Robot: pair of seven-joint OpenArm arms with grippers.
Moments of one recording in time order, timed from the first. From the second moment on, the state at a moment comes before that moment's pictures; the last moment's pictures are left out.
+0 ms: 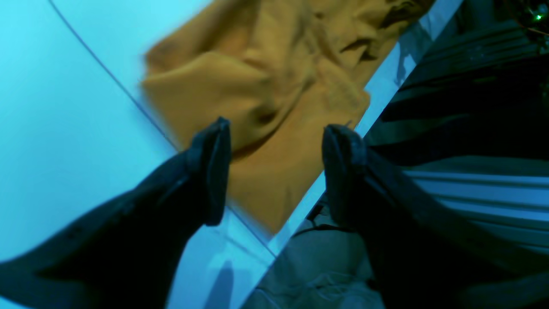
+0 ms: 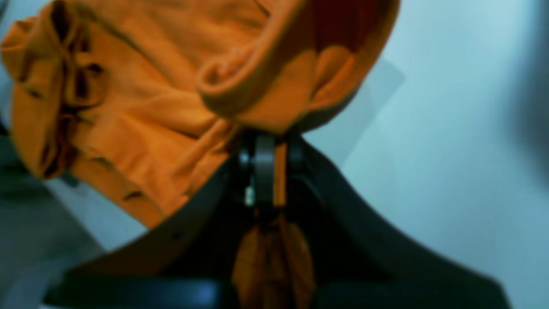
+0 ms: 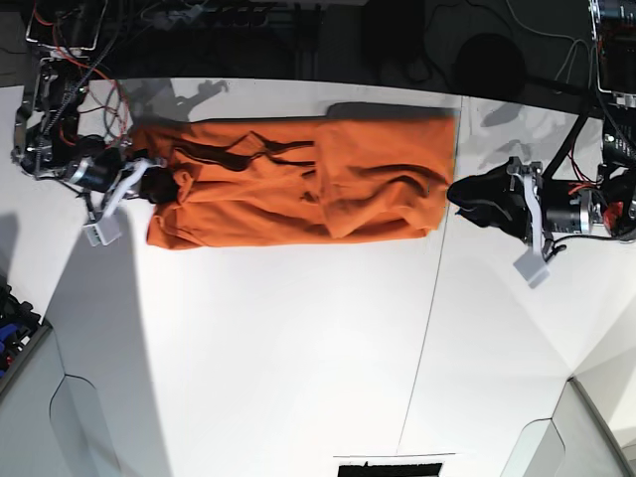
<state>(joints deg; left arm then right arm) -2.2 -36.4 -5.5 85.0 -80.7 -38.3 81.8 -0.9 16.6 15.8 80.7 43.4 34.0 -64.8</state>
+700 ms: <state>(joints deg) 3.7 -26.5 -3.9 79.7 -61.2 -38.4 68.4 0.1 23.7 20.9 80.6 49.0 33.3 -66.8</state>
